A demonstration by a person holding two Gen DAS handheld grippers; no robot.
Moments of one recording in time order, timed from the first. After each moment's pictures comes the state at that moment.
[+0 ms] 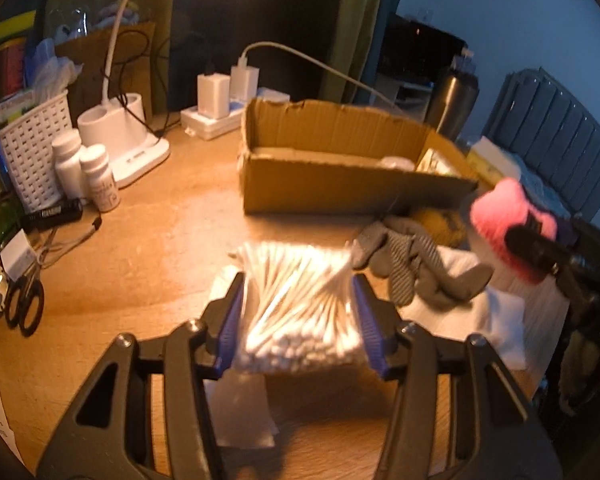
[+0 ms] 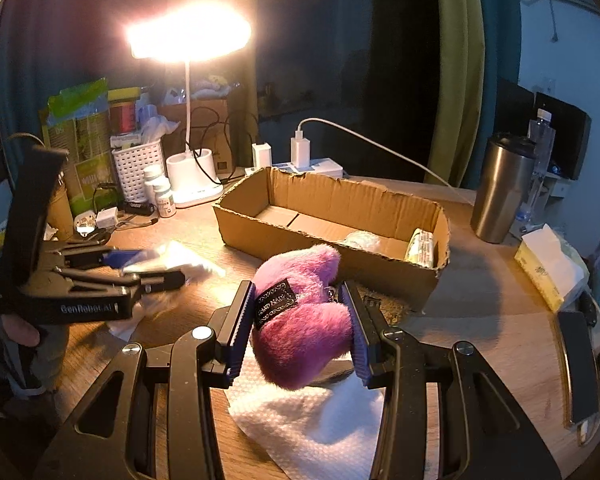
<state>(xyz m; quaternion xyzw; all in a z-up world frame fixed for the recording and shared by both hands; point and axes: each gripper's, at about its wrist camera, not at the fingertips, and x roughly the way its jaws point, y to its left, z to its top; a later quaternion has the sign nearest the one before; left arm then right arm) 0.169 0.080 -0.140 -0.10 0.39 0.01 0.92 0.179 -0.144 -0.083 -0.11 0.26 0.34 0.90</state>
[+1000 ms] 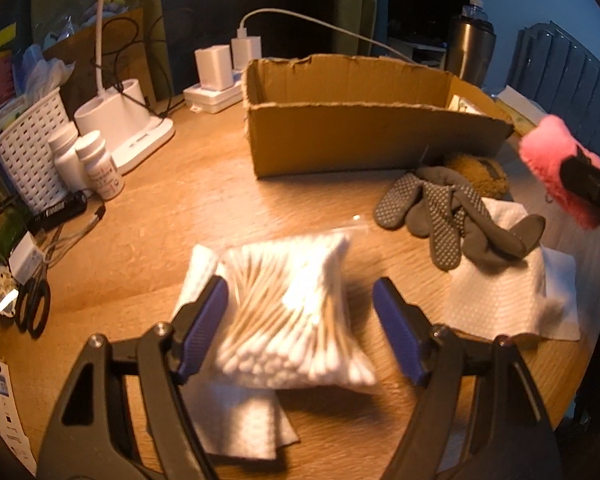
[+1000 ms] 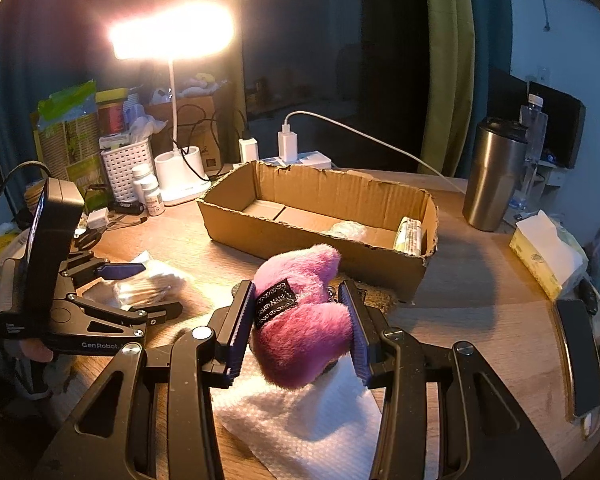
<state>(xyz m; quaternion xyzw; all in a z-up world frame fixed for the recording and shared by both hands) 0.180 0.069 -0.171 -0.04 0.43 0.04 0.90 0.188 -0.154 -0.090 -0.10 0.27 0.33 0.90</state>
